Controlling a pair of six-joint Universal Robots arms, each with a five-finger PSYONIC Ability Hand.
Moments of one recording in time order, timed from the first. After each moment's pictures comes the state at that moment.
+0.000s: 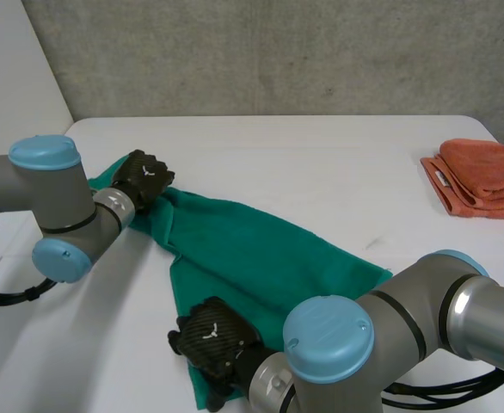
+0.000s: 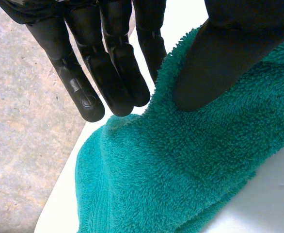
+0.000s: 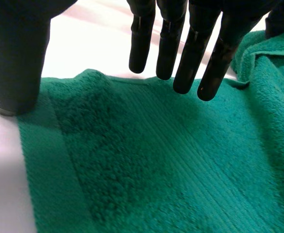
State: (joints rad) left arm 4.43 -2.37 -1.13 3.25 -1.37 3.95; right arm 2.49 -0.93 1.57 -0.22 1.31 2.77; left_hand 1.10 1.19 1.19 1.20 0.96; right_hand 0.48 0.56 0.56 0.56 0.29
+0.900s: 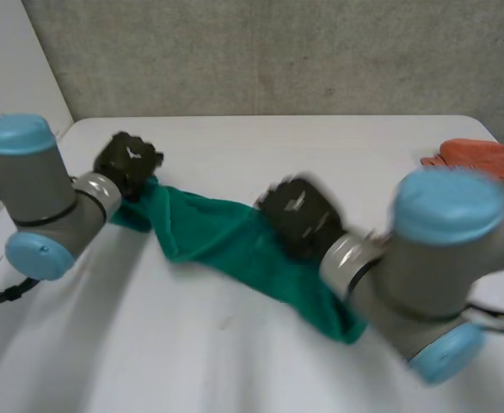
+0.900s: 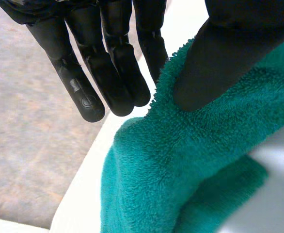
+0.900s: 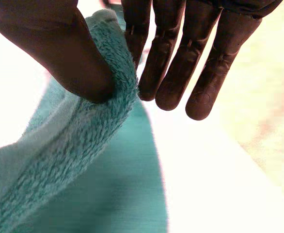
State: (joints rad) left arm 4.43 -2.21 -1.23 3.25 -1.40 3.88; right arm 2.22 -1.10 1.48 -0.17 1.38 2.69; left_hand 1.10 1.19 1.19 1.20 0.96; right_hand 0.97 1.17 1.18 1.18 0.98
